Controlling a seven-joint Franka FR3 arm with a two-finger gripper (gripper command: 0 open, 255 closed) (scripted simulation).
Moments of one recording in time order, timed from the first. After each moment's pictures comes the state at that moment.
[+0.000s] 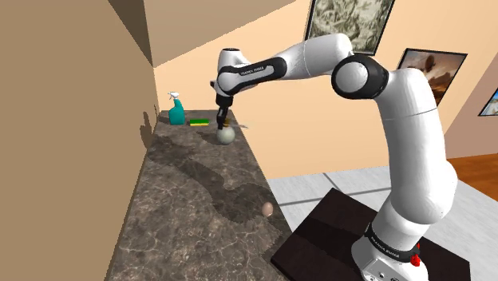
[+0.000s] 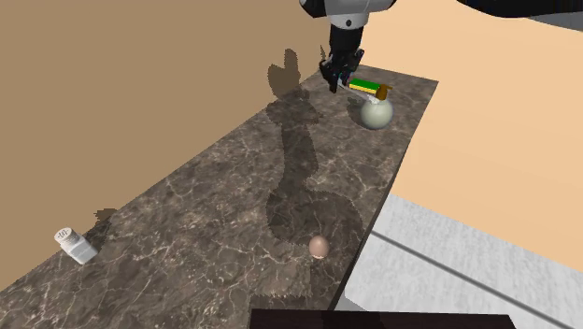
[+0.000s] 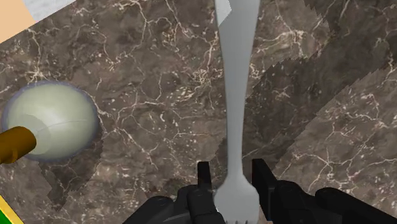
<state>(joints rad) -0.08 0.58 0.21 -1.39 -0.15 2.11 -0.50</state>
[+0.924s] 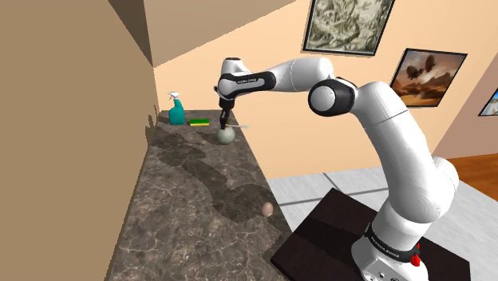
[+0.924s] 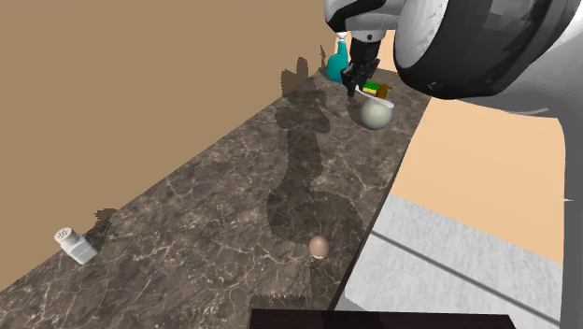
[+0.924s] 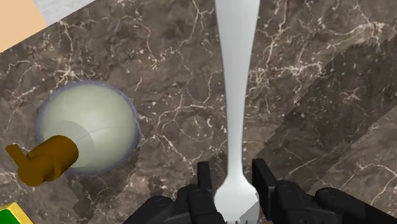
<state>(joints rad) -0.12 0.85 0.18 -1.05 -0.16 2.03 -0.60</state>
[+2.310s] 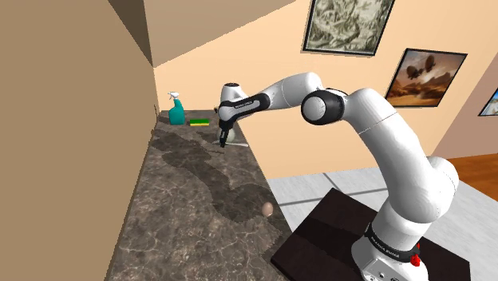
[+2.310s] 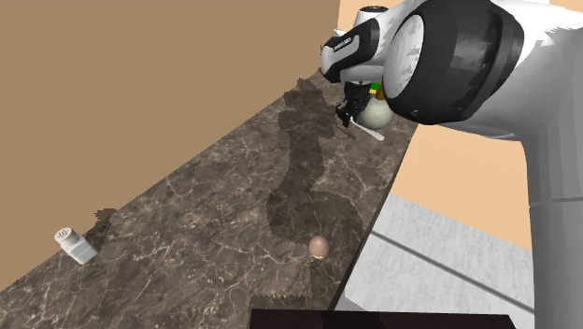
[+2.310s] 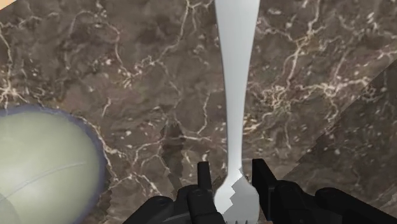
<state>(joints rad) -0.12 0.96 0.16 -1.13 -0.17 2.23 -0.59</state>
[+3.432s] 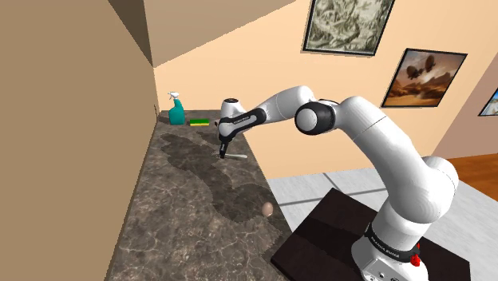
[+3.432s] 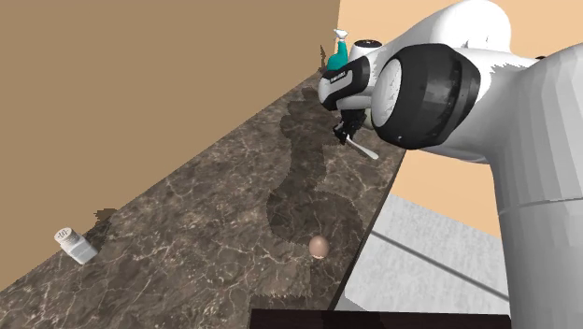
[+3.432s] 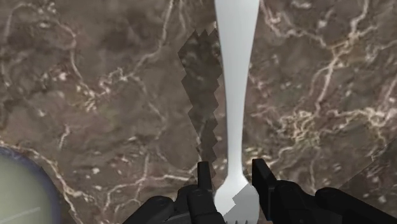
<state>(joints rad) -0.11 1.09 0.15 -1.09 -0.18 2.32 -0.59</state>
